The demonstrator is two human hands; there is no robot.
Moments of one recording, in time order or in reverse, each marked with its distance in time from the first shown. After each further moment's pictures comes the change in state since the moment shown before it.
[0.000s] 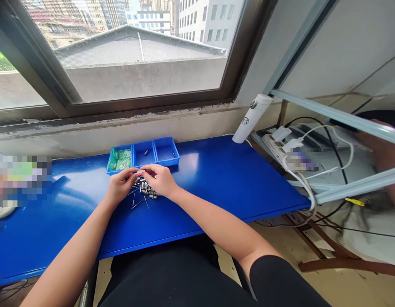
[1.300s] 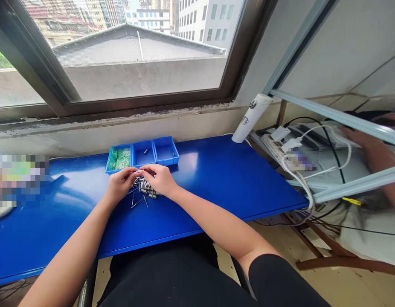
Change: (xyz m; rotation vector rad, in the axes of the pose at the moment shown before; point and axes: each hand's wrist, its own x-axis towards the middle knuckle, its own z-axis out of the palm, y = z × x) left_hand 0.002 0.004 0.000 -0.012 -0.004 0.000; right_hand 0.000 0.000 -0.001 -0.001 -0.026 0.028
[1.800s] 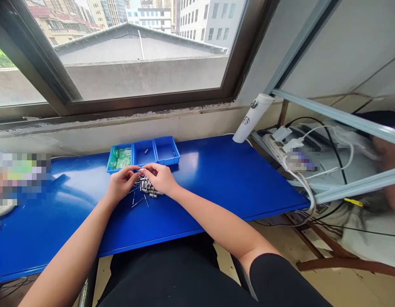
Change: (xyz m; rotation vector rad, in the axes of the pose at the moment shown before) left_hand -0.002 0.002 0.001 -0.051 -0.014 -0.028; right_hand 0.000 0.000 0.001 0.094 -0.016 0.134
